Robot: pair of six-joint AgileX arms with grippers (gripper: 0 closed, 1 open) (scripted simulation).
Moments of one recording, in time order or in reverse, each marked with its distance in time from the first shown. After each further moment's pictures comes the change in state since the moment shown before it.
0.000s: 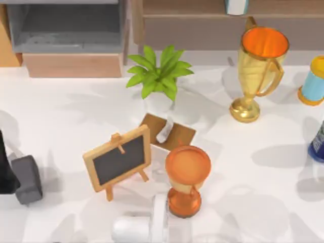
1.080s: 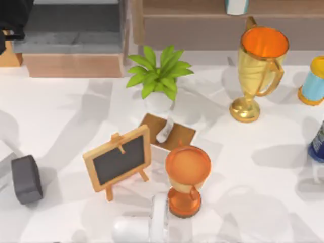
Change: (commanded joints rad) left arm -0.501 1.296 1.138 0.255 -0.441 0.095; right arm 0.000 0.000 0.000 0.000 0.000 0.000
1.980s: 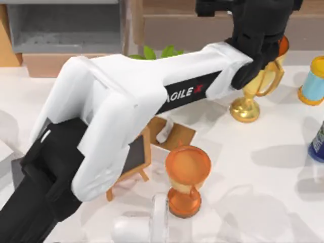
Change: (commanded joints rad) left arm -0.353 1.252 0.994 0.187 -0.366 -0.081; right arm 0.000 0.000 0.000 0.000 0.000 0.000
